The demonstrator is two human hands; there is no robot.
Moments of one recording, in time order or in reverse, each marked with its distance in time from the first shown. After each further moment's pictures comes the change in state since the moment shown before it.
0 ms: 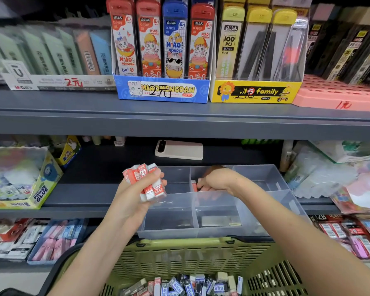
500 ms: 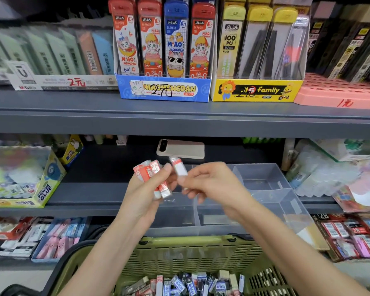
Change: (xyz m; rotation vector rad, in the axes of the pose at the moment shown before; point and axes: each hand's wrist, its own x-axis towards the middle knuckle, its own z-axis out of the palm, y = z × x) left_hand -0.006 -0.003 0.018 0.025 -0.074 0.063; right_hand -0.076 -0.021 0.021 0.595 0.097 -0.409
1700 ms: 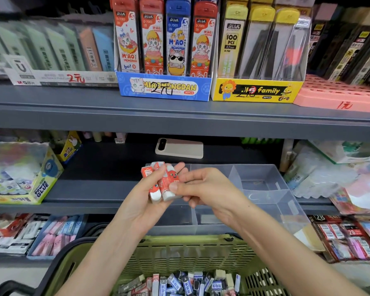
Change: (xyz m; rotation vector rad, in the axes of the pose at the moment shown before) left_hand -0.010 0.005 0.008 -0.420 -0.096 -0.284; right_hand -0.007 -0.003 0.009 0.167 -0.081 0.116
